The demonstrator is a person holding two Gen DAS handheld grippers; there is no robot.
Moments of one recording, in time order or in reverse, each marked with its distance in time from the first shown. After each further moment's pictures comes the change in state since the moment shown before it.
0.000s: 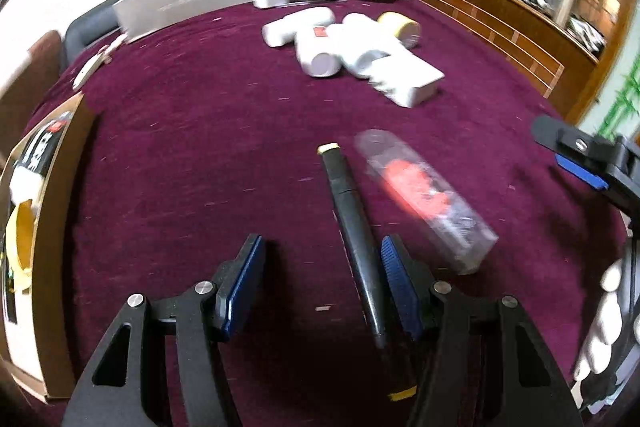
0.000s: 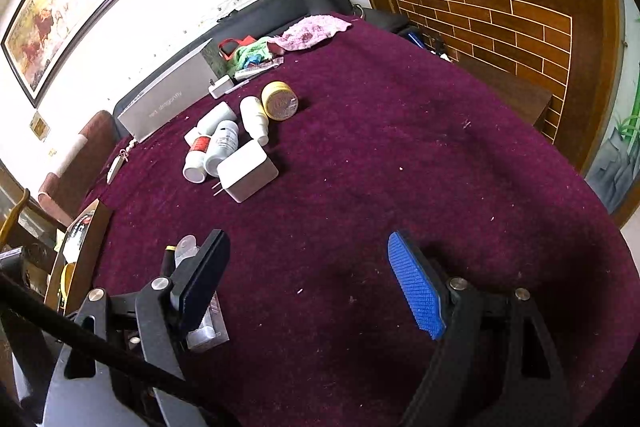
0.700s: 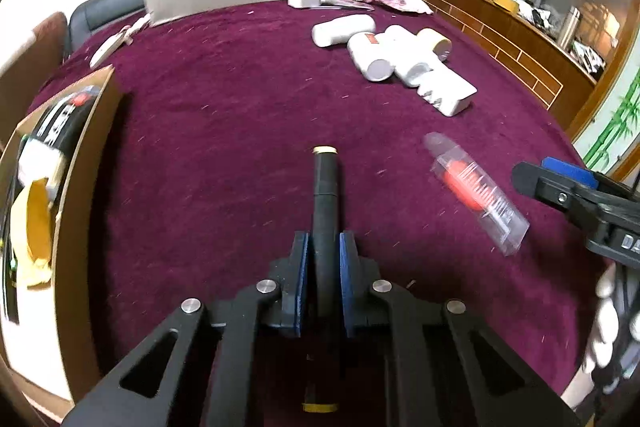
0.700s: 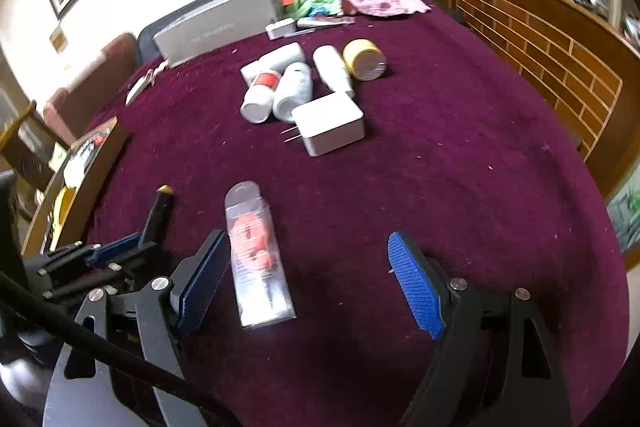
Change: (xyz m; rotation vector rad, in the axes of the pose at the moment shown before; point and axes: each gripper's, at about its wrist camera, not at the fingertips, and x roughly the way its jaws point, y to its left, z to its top) left arm -0.009 0.060 -0.011 -0.039 -0.015 -0.059; right arm 0.021 0.076 -0.017 -0.300 0.145 -0.005
